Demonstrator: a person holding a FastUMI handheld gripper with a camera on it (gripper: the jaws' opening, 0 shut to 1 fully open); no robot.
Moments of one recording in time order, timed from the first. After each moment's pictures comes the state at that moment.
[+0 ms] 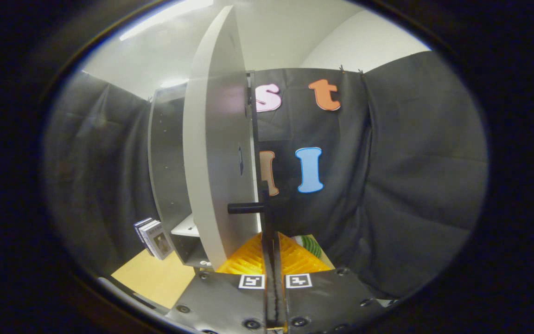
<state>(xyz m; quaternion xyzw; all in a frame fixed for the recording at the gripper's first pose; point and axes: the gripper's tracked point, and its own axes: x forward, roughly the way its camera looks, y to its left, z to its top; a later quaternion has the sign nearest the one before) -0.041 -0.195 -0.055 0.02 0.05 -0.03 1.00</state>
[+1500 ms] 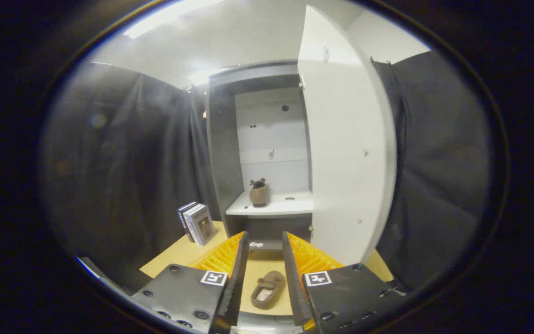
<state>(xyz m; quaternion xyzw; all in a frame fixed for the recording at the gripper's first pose) -0.089 -0.026 -0.125 0.04 0.12 0.06 0.99</state>
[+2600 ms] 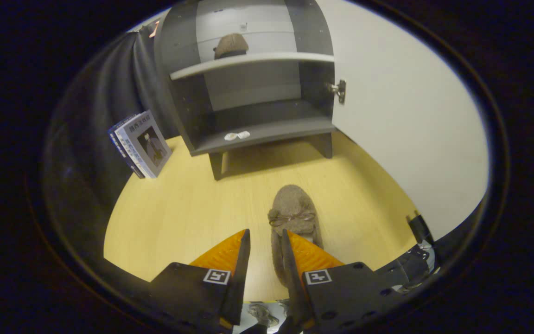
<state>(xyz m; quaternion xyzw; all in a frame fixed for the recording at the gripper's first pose) 0.003 0.034 -0.487 0.05 0.38 -0.09 0.92</state>
